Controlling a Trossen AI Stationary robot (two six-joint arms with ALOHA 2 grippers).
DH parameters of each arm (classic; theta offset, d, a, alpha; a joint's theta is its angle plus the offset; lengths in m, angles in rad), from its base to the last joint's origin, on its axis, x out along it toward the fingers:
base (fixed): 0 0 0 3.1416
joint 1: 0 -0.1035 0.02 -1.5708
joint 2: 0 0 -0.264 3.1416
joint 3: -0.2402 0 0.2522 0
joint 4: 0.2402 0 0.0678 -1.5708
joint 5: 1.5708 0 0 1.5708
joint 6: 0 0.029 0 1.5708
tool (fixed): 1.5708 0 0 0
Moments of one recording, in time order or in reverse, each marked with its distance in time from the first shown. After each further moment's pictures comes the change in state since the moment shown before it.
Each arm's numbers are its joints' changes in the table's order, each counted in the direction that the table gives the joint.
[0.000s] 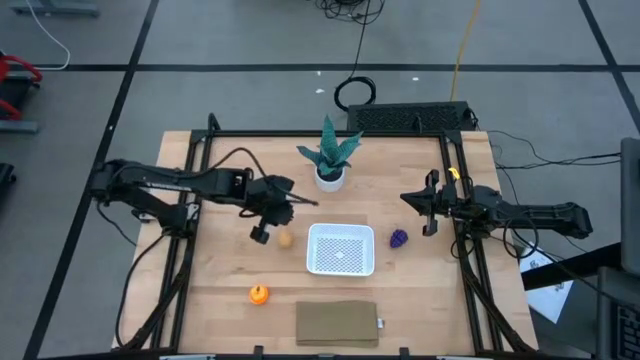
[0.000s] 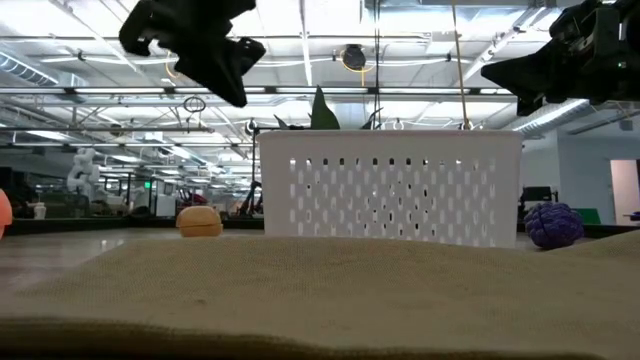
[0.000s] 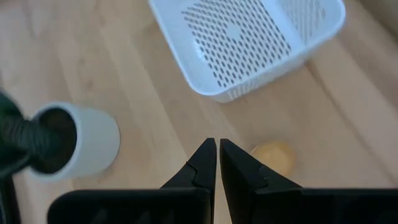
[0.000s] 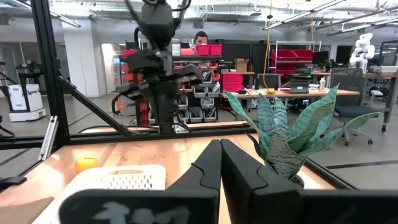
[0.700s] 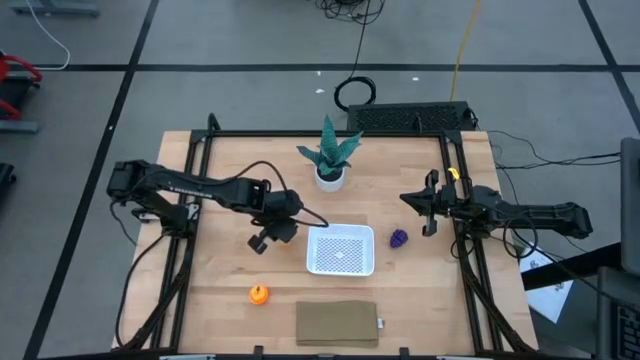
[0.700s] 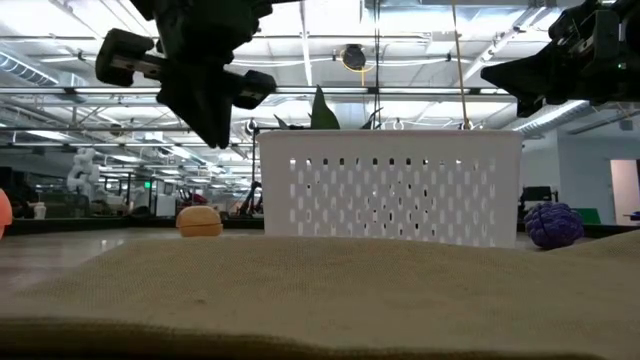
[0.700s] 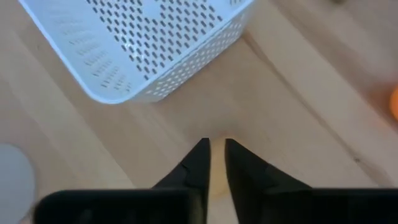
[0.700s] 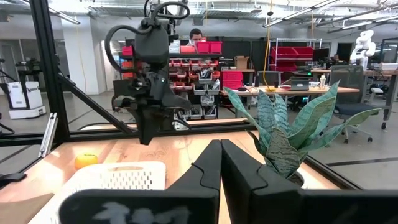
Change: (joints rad) left arm 0.029 -0.145 0.001 0.043 0.158 0.095; right arm 0.000 -0.001 0.000 0.012 0.000 0.001
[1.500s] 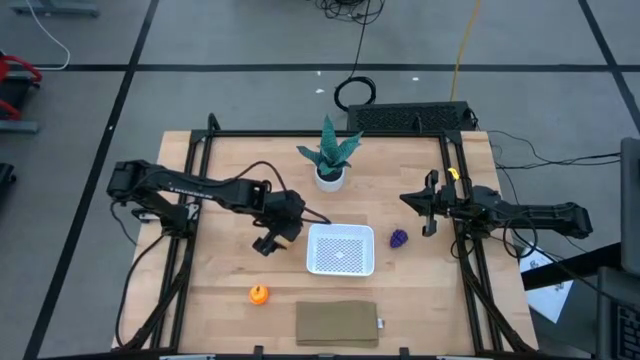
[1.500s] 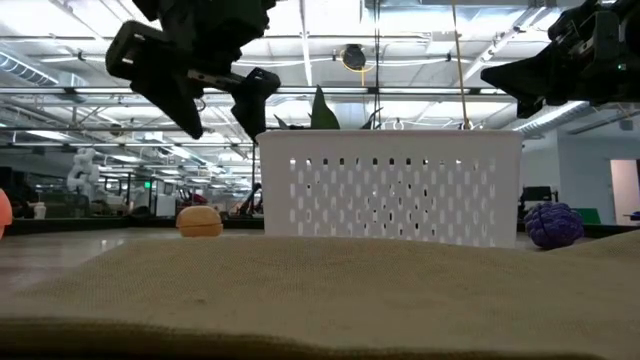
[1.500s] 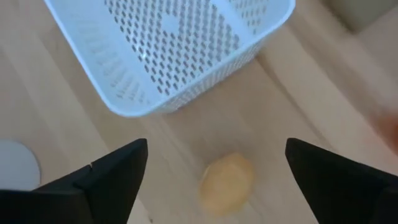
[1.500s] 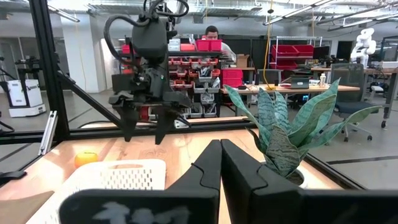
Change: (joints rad) left arm 0.001 -0.010 0.000 -0.063 -0.024 -0.087; right arm 0.000 0.000 0.000 0.008 0.000 0.000
